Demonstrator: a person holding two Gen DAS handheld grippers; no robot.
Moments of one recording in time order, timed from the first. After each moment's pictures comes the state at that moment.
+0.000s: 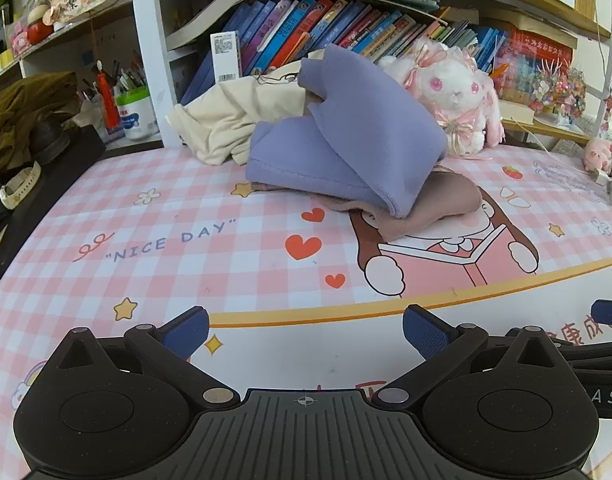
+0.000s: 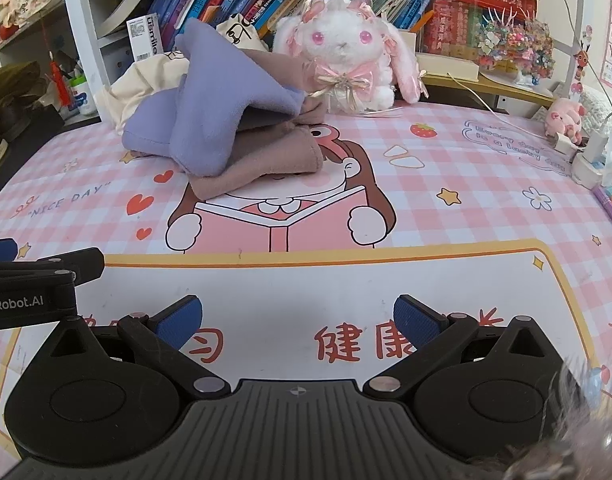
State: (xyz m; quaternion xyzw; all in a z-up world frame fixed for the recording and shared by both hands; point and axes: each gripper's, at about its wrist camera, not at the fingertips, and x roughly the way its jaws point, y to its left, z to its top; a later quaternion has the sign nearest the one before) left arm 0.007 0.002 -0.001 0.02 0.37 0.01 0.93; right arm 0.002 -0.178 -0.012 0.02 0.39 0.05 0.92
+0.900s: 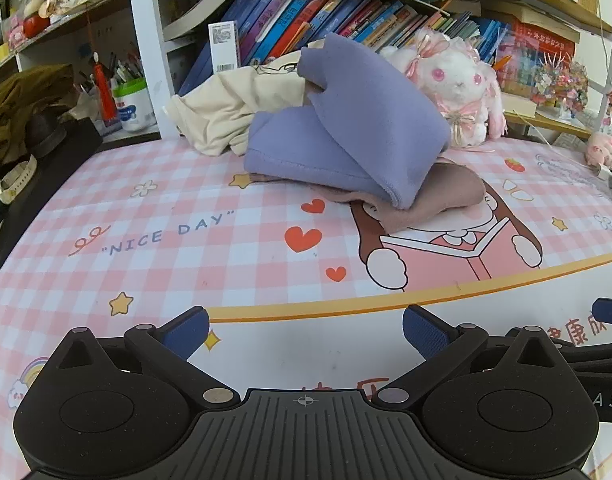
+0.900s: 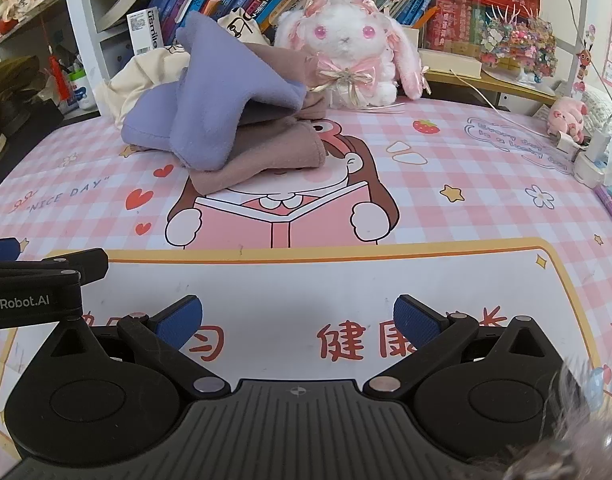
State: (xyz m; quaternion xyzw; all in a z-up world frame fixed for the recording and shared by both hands) left arm 0.011 0.002 -0.007 0.02 0.38 0.01 0.92; right arm 0.004 -0.175 -0.015 0.02 0.40 0.05 0.92
